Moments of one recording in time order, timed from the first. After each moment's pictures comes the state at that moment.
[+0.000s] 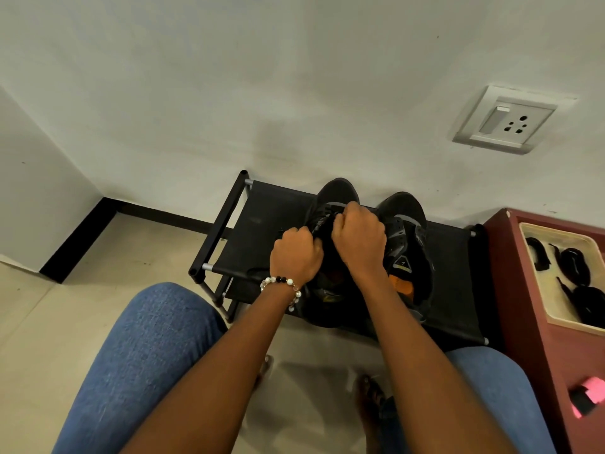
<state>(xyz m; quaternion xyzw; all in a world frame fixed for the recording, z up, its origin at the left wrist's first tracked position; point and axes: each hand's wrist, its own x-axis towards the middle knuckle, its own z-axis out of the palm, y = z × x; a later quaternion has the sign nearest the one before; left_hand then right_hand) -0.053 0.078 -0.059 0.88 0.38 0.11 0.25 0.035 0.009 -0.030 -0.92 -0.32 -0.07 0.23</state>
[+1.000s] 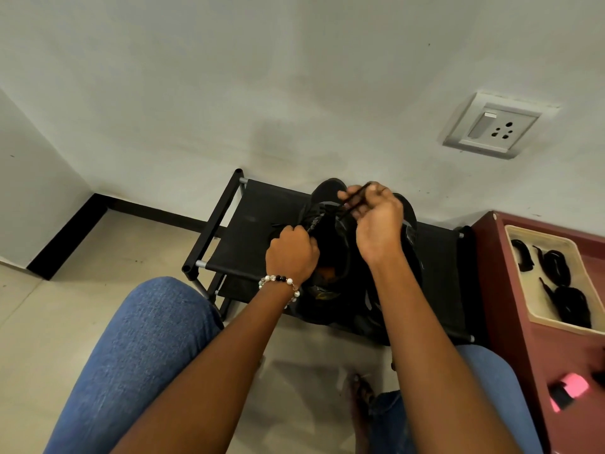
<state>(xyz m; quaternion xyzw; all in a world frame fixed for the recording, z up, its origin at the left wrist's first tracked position) -0.053 0.068 -0.053 0.88 0.39 0.12 0.22 0.051 -0.003 0.009 -0.53 -0.05 0.25 0.81</state>
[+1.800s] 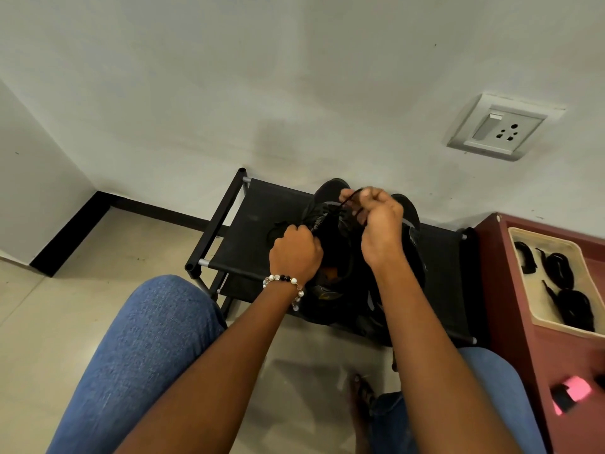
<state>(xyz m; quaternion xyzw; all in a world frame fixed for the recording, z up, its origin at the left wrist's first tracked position) -0.054 0.067 -0.050 0.88 0.40 0.12 0.22 0.048 -0.004 0.004 -0.60 -0.08 0.24 0.76</state>
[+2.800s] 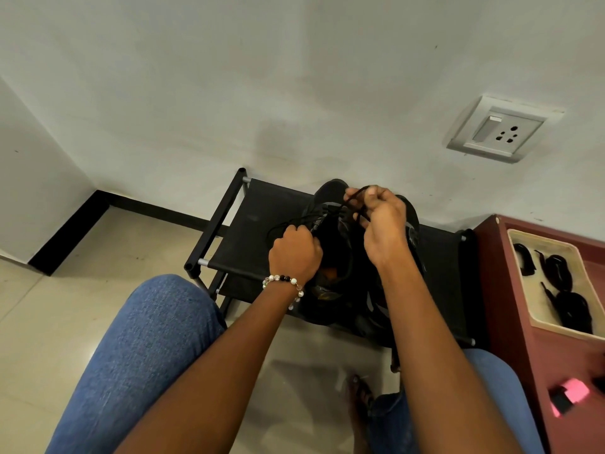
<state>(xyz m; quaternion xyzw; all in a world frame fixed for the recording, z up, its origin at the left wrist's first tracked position) -0.053 0.067 -0.050 0.88 0.40 0.12 0.22 0.049 -0.006 0.015 -0.64 -0.06 0.24 0.73</state>
